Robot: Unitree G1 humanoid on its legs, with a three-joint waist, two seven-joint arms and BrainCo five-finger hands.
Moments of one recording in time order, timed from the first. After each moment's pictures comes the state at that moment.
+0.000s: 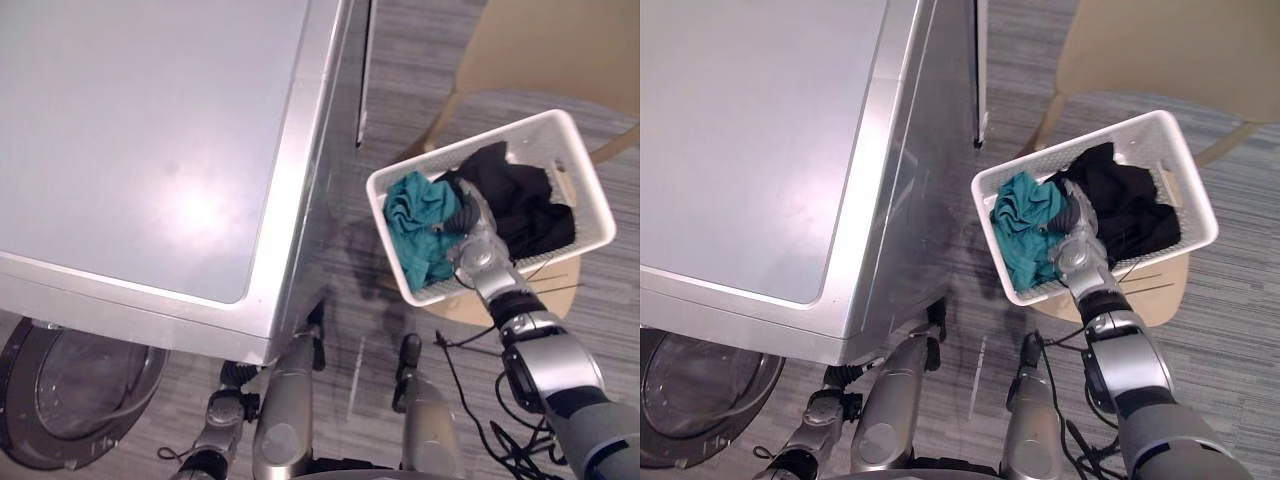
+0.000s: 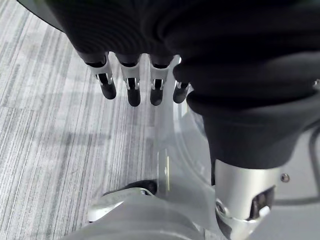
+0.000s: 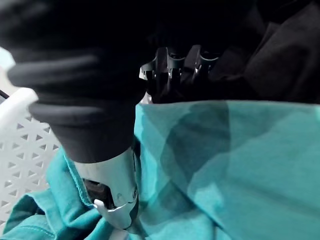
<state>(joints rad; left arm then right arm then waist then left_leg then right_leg) -0.12 0.11 0.00 0.96 -0.02 -0.21 0.23 -0.91 -0.40 0.17 1.09 -0.39 -0.05 -0.33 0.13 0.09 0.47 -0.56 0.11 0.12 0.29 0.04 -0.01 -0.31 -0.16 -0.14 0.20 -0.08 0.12</state>
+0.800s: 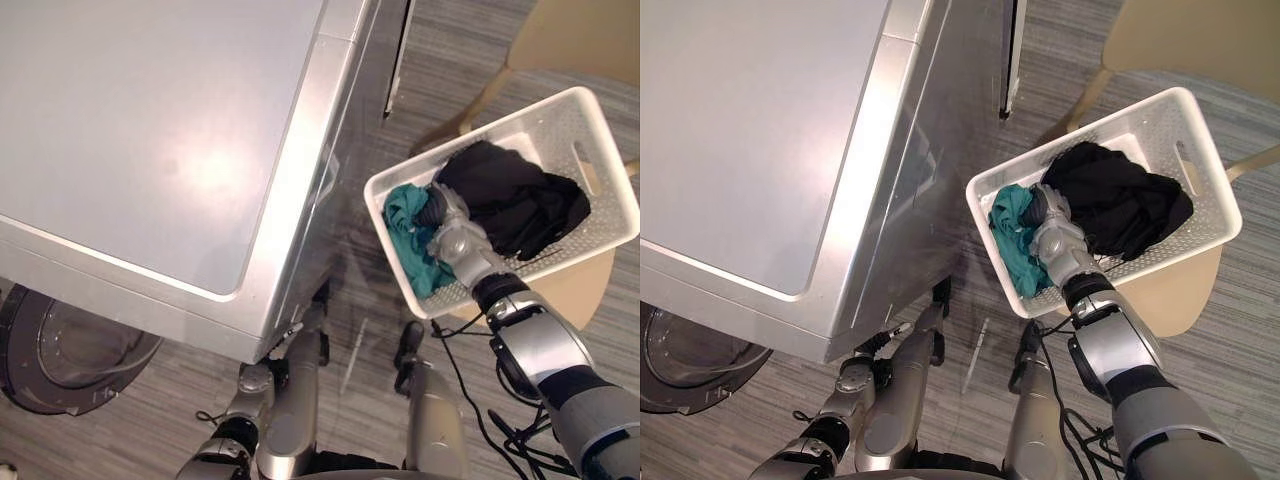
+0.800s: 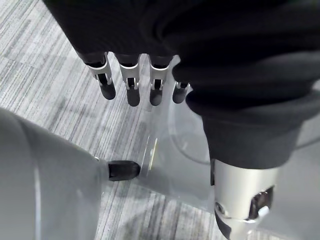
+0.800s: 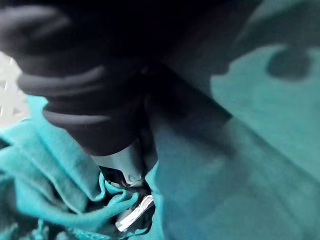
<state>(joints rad) -0.22 0.02 -0.01 0.96 -0.05 -0.22 0.24 -0.89 -0.33 0.23 0.98 -0.40 -0.03 -0.27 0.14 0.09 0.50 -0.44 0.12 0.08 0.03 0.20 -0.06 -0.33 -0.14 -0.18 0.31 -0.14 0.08</state>
